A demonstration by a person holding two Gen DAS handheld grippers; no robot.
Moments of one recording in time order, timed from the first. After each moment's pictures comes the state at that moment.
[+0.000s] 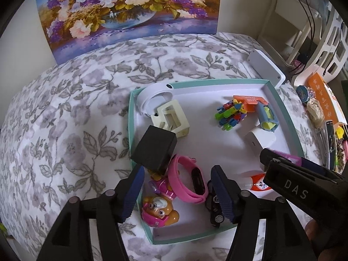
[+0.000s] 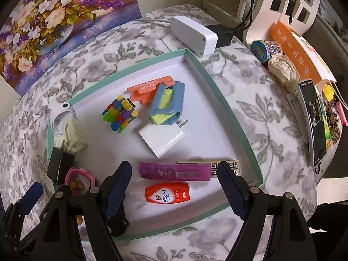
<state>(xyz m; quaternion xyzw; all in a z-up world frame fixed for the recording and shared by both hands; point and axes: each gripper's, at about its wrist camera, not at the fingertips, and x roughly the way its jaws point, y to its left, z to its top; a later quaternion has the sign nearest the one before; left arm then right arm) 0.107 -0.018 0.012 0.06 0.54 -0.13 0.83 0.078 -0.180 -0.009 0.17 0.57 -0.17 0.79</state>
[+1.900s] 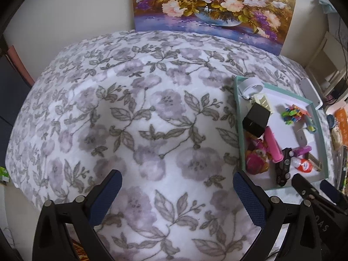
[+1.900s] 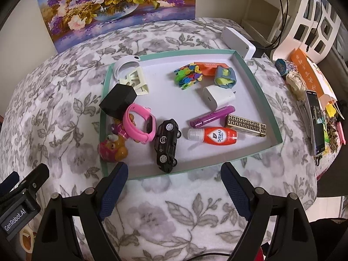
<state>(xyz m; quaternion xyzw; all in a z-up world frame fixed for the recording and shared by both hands) 0.044 0.130 0.027 -0.01 0.54 0.01 0.84 0.015 -0.071 0.016 0.08 0.56 -0.10 0.82</state>
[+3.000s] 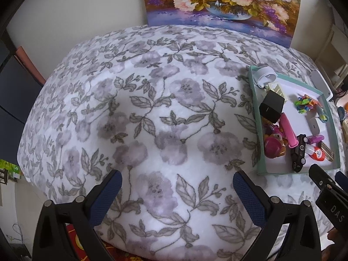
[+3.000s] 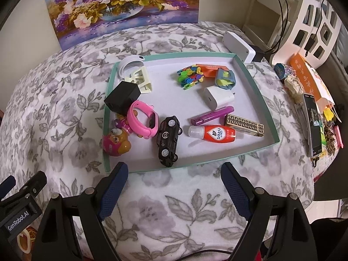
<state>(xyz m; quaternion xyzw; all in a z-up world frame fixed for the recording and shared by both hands) 0.025 0.145 0.024 0.01 0.56 0.05 0.83 0.007 -0.066 0.022 0.06 0.55 -0.09 0.83</state>
